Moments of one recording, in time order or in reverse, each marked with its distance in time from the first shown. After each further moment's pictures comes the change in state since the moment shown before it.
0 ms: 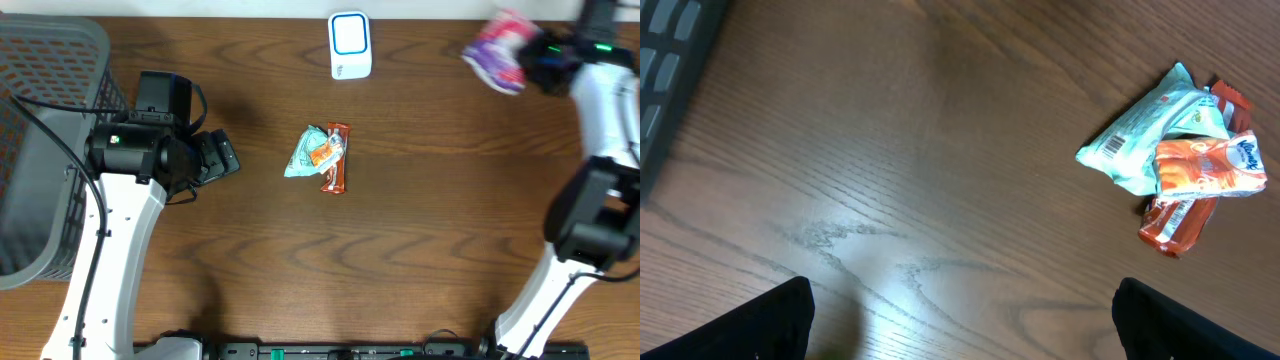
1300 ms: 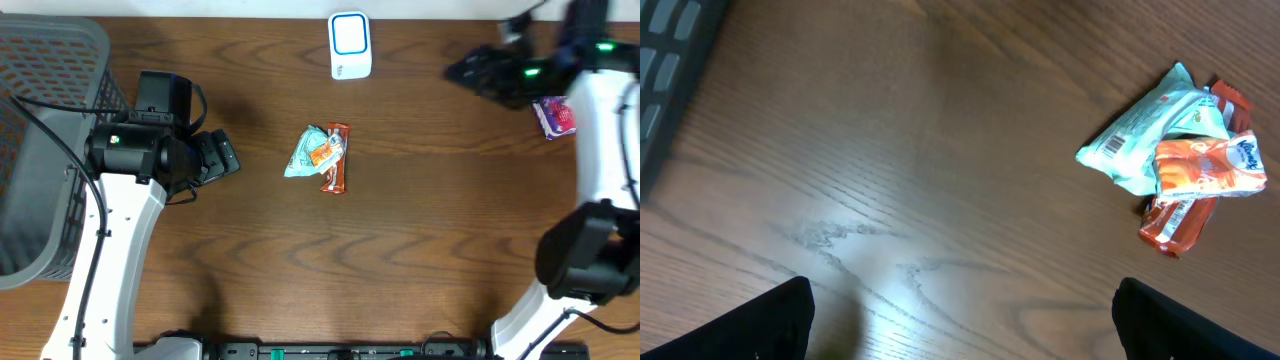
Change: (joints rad) left arm 0.000 0.000 0.000 0.000 0.000 0.000; right arm 0.169 -0.237 -0.094 -0.372 -0.451 -0.699
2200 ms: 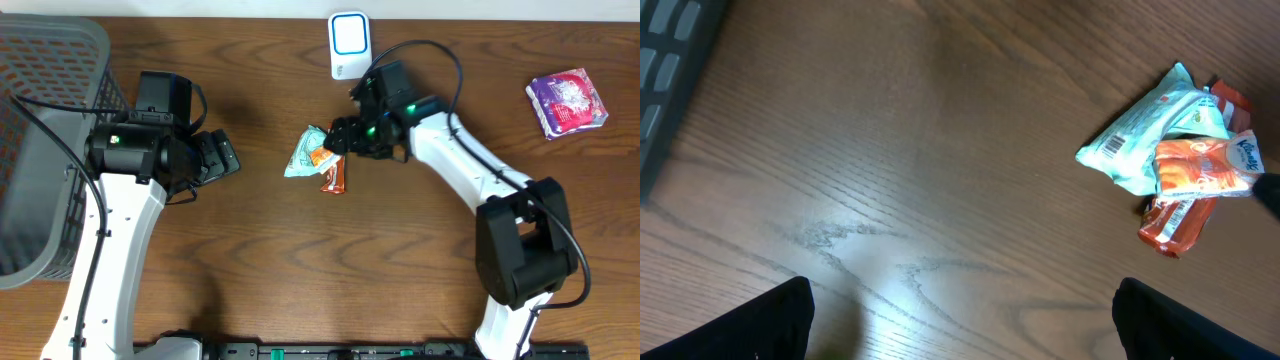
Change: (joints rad) left arm 0.000 0.000 0.000 0.000 0.000 0.000; right arm 0.550 0.036 -0.396 0.493 0.321 0.390
